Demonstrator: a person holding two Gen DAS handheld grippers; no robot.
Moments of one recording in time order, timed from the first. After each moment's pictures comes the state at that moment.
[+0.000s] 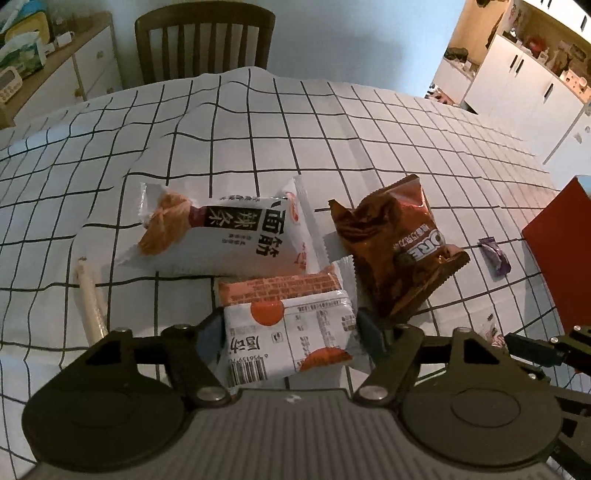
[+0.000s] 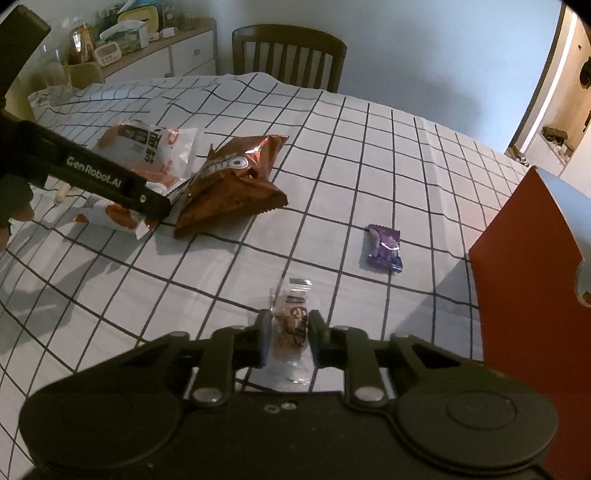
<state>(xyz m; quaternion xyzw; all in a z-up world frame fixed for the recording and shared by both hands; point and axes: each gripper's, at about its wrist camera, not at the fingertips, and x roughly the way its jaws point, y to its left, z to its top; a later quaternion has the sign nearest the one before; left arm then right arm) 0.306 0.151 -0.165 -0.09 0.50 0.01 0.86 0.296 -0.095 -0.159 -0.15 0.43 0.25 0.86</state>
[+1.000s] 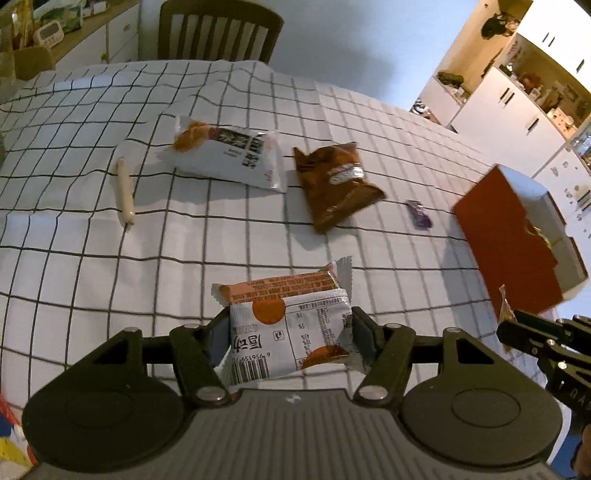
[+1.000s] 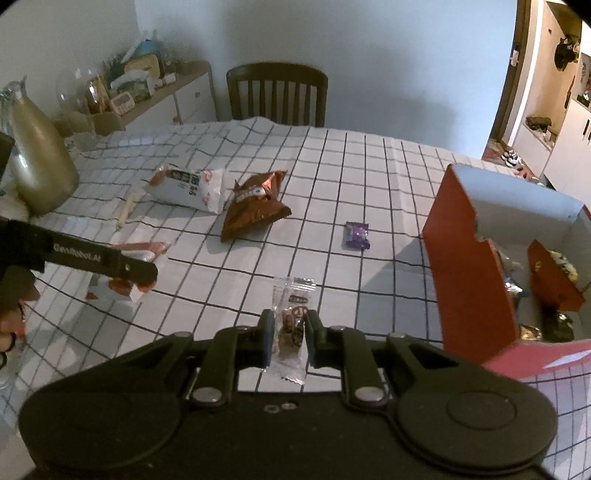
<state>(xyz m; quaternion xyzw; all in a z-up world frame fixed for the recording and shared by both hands) 0.190 0.129 -0.117 -0.17 0.49 0.00 0.86 0.214 -0.148 -0.086 -0.09 0.40 0.25 0.88</state>
